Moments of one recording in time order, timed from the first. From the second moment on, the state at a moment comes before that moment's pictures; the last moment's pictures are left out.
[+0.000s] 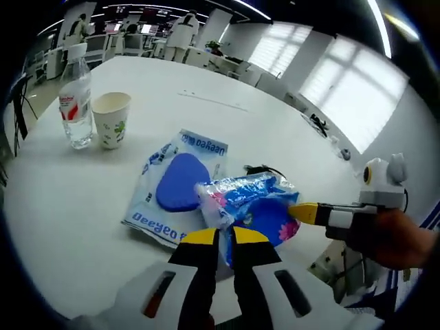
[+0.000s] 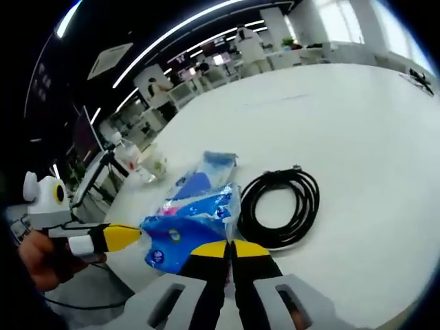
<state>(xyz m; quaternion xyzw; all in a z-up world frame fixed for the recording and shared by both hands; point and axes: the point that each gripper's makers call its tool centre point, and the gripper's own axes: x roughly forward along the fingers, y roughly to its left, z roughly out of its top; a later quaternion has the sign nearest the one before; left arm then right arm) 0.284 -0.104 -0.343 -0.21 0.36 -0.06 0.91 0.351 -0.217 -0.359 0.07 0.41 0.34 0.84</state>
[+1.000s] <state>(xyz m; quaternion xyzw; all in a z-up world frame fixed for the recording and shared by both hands) 0.265 -0.085 -0.346 -0.22 0.36 0.00 0.91 0.503 -0.276 -0.347 0.10 0.37 0.26 0.89</state>
